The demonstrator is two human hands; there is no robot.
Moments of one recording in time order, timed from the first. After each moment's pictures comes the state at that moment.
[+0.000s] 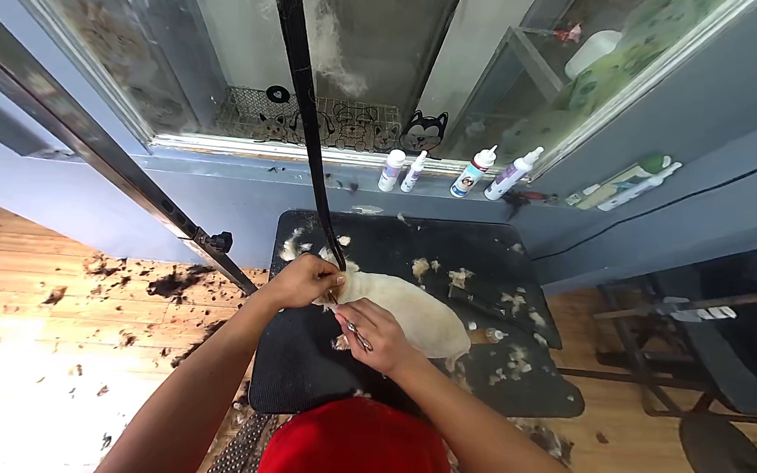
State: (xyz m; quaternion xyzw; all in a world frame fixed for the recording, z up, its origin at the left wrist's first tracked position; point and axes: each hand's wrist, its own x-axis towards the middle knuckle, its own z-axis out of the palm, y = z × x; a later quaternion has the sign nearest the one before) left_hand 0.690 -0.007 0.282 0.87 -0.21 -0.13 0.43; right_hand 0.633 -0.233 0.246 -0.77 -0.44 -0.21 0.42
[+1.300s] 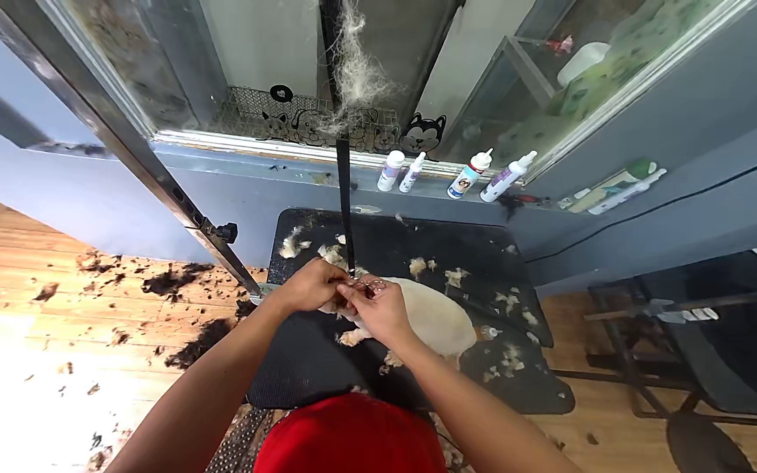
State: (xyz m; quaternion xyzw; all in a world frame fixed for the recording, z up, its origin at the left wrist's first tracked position) left_hand 0.676 -0.025 0.272 0.85 -0.23 -0.13 0.46; right_hand 0.642 -0.223 0.284 -0.82 -0.11 0.06 0.56
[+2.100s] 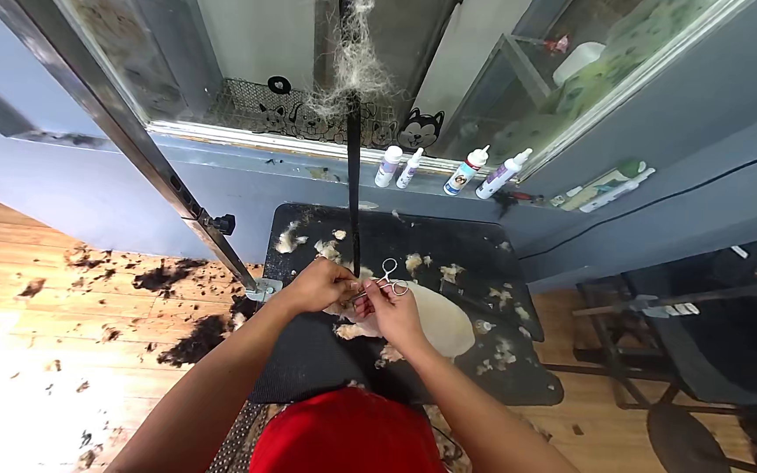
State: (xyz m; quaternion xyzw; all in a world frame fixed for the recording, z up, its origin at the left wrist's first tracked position) left_hand 0.668 -0.040 0.269 0.86 -0.22 -0.13 0.44; right_hand 0.629 -0.245 0.276 -0.77 -0.01 0.11 0.63
